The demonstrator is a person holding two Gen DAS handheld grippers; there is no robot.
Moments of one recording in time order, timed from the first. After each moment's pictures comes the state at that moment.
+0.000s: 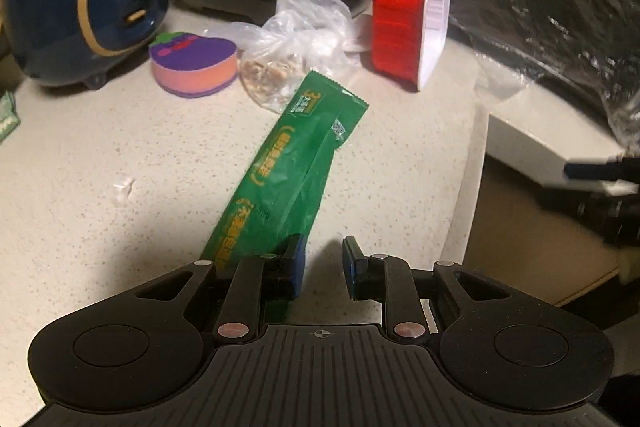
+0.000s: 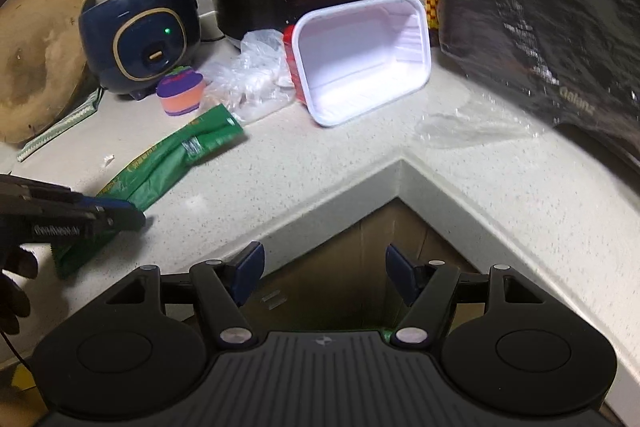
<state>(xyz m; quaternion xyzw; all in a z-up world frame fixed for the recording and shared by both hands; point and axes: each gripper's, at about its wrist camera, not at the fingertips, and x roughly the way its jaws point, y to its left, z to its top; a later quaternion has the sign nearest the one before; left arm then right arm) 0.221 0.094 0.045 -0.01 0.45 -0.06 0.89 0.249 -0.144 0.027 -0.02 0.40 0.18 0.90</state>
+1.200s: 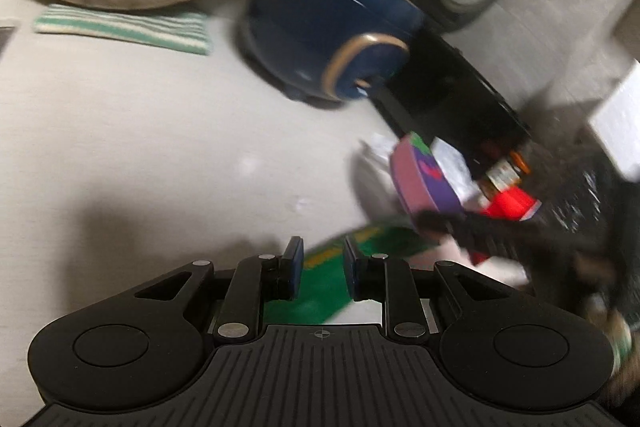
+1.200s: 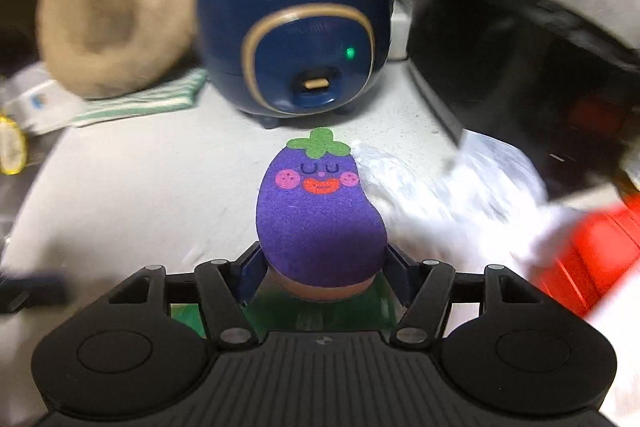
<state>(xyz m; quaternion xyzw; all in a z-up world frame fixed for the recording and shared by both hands) 0.158 0.228 0.070 -0.32 0.33 0.08 0.89 0.347 0.050 0.042 -0.14 0.38 0.36 0.84</state>
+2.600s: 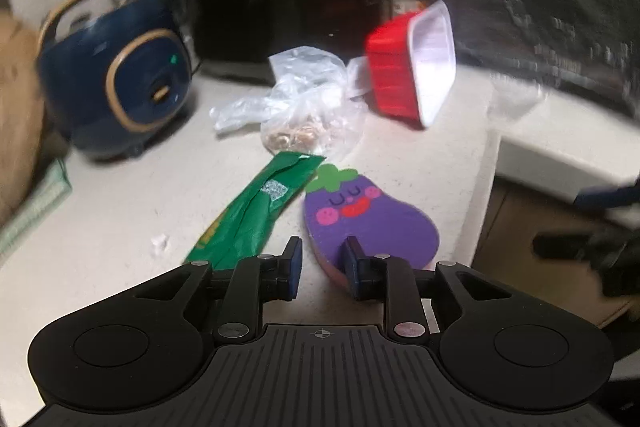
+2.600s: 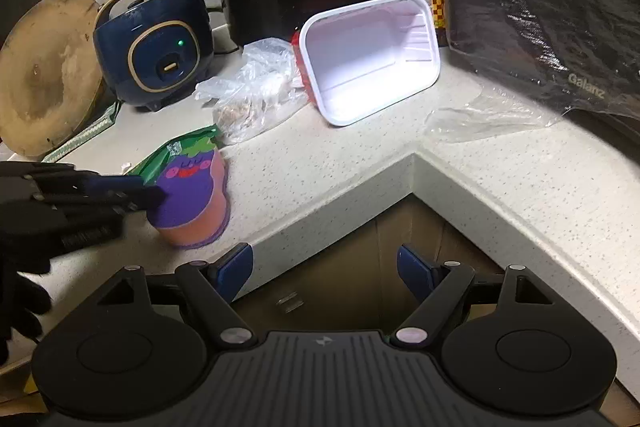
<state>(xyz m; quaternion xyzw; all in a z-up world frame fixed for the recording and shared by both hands) 0.214 0.061 0.062 0.05 0.39 0.00 0.92 0.241 -0.157 0.014 0.01 0.39 0.21 0.90</state>
